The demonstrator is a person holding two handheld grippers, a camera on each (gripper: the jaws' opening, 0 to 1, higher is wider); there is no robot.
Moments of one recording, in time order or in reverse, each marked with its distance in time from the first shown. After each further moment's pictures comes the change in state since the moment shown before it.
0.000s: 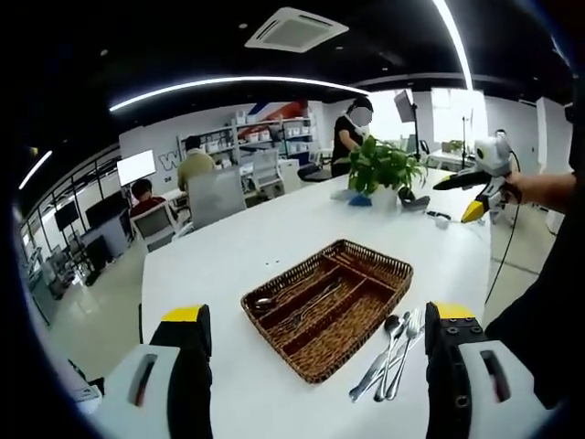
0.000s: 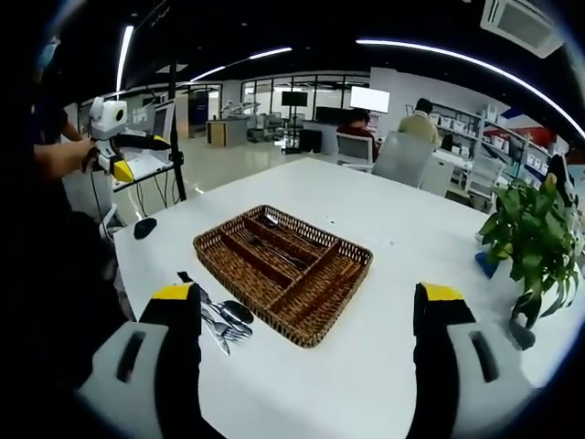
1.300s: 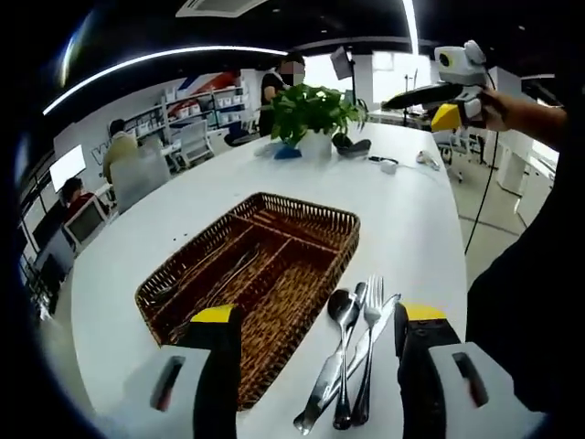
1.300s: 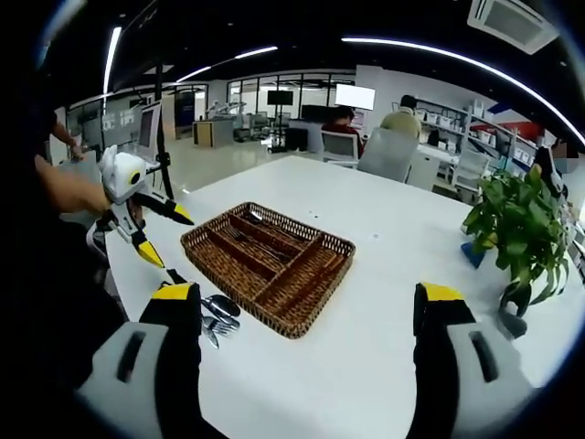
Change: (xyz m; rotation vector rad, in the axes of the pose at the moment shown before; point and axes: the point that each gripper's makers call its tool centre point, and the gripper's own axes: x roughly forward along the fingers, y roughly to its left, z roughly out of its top) left arm 0.119 -0.107 -0.081 0.106 0.183 -0.297; right arm -0.011 -0.018 -0.008 0.028 0.015 -0.059
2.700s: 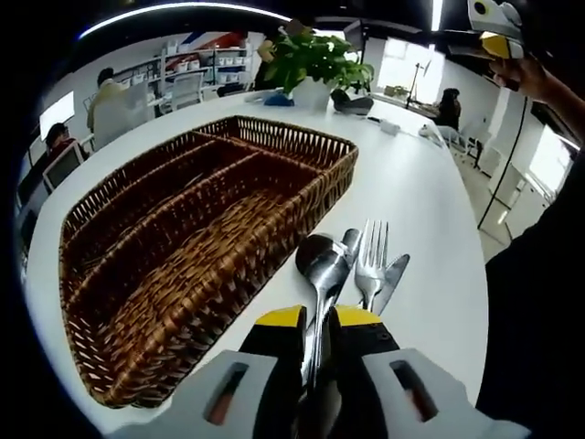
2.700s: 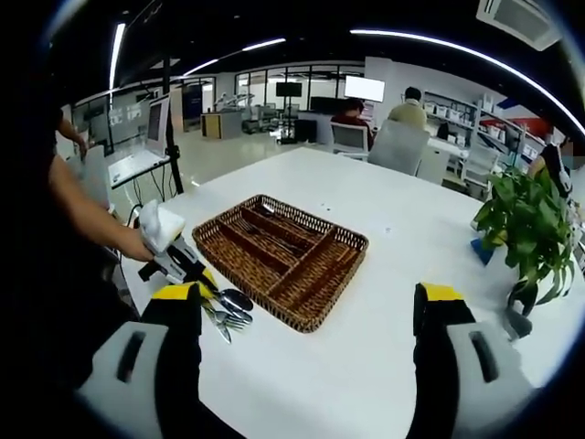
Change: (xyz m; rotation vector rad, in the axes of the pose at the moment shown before) left arm 0.077 -0.029 -0.080 -0.143 0.122 -0.089; right arm 0.000 0.017 -0.002 -0.003 0.043 0.046
